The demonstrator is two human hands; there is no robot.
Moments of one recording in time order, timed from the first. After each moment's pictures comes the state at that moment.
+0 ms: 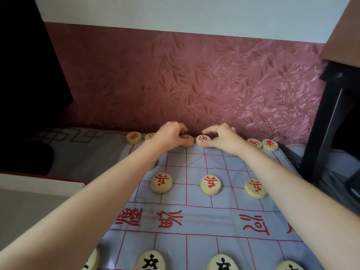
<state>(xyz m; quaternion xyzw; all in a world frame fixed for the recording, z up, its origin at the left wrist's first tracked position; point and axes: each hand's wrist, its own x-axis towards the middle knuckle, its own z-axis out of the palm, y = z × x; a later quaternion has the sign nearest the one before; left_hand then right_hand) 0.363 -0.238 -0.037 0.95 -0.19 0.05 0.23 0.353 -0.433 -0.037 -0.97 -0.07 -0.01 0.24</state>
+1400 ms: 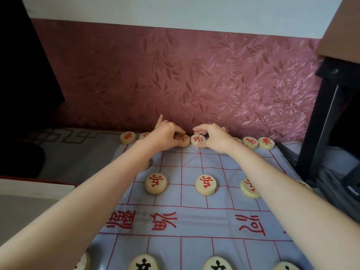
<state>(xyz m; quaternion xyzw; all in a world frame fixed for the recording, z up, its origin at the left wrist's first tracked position) 0.371 -0.237 -0.041 0.96 -0.23 0.06 0.16 0.361 -0.423 -0.047 -0.95 -0.10 -0.01 0.31</state>
